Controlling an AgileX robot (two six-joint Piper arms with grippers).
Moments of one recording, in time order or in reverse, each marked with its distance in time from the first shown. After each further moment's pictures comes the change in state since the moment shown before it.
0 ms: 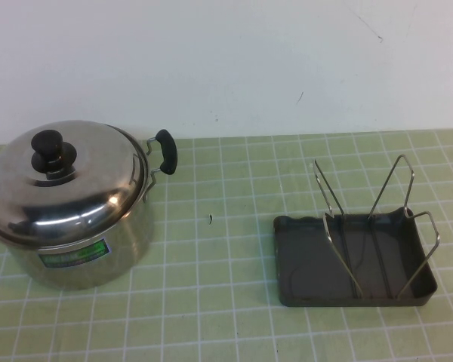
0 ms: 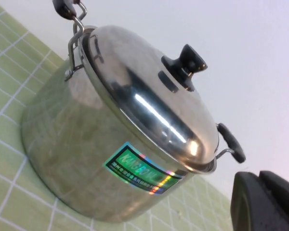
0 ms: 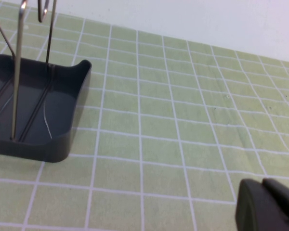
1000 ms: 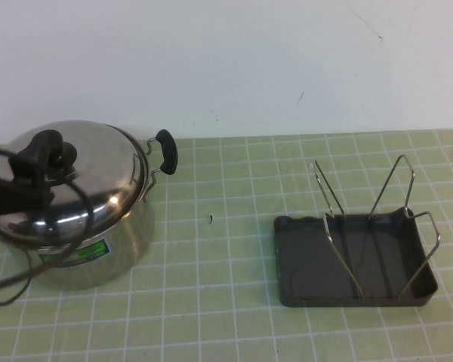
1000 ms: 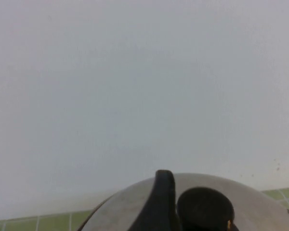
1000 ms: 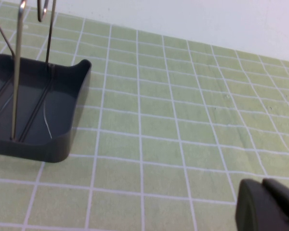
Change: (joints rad) right arm 0.000 0.000 0.000 0.000 0.000 0.000; left arm -0.039 1.129 -0.502 0.824 -0.664 0.024
